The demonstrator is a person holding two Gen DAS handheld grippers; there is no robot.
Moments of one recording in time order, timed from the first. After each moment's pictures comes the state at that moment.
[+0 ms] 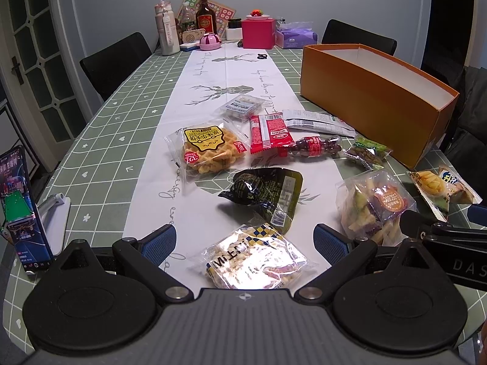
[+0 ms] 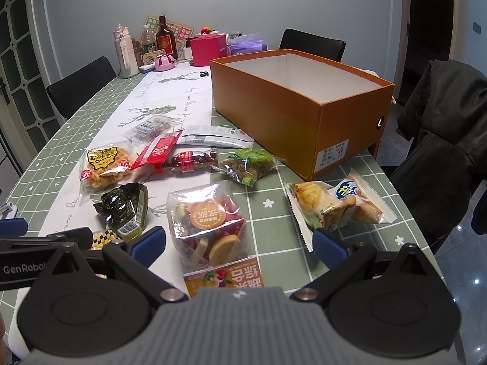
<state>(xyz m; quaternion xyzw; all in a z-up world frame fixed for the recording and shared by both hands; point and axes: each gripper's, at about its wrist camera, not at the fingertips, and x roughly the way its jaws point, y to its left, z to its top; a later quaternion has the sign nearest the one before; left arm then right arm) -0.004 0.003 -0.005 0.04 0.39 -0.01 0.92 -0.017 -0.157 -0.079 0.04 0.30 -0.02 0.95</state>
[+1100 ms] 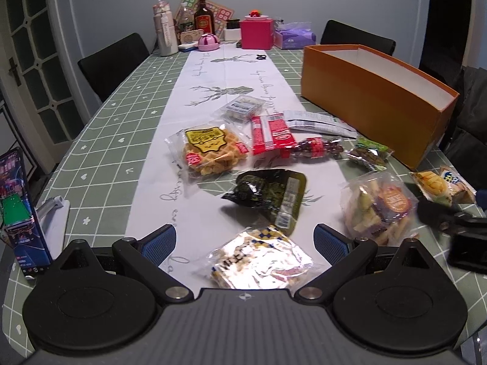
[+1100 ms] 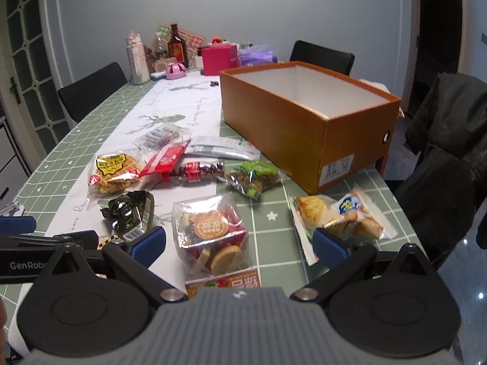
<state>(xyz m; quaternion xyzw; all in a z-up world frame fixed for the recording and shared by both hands) -0.001 0.017 -0.008 0.03 0.39 -0.02 0.92 -0.023 -0.168 -0.069 0.02 0.27 0.01 0.96</state>
